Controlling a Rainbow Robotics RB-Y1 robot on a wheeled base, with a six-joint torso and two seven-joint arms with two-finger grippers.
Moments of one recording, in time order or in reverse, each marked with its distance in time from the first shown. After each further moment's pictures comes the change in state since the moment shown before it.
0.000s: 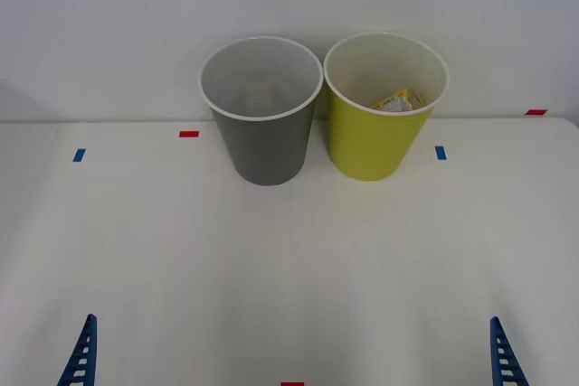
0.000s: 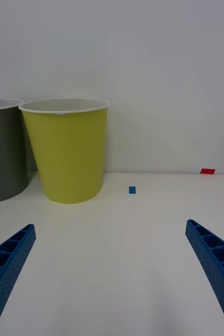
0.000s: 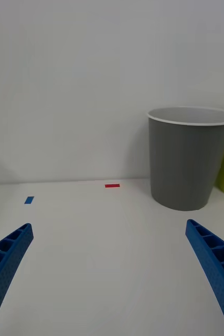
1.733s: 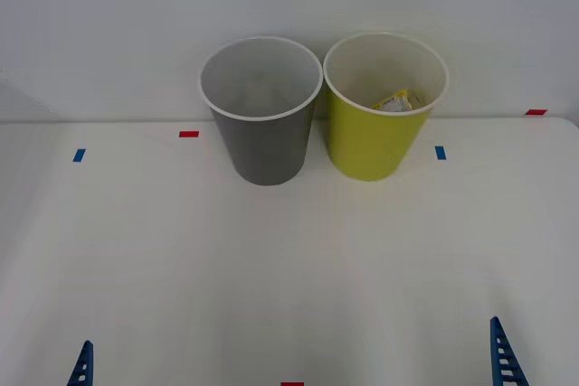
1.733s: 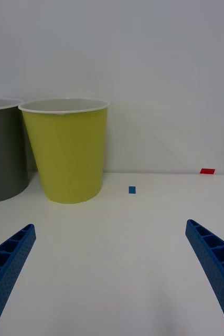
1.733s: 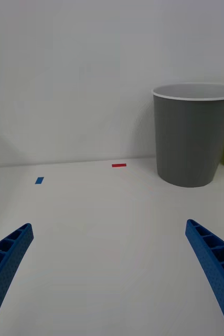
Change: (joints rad) right arm 0.000 0.000 0.000 0.000 0.000 0.000 0.000; left arm 0.077 -0.026 -0.002 0.000 -0.046 -0.008 -0.002
